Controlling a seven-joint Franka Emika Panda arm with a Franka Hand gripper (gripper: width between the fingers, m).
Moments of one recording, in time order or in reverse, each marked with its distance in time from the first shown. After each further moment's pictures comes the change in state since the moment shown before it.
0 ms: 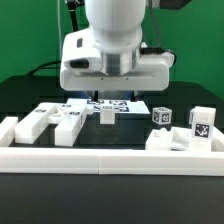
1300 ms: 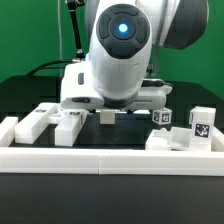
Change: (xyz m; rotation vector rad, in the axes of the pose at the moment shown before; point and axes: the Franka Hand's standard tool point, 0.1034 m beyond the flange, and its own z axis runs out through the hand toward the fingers) arm 0.010 0.002 0.031 -0.026 -0.208 -0.016
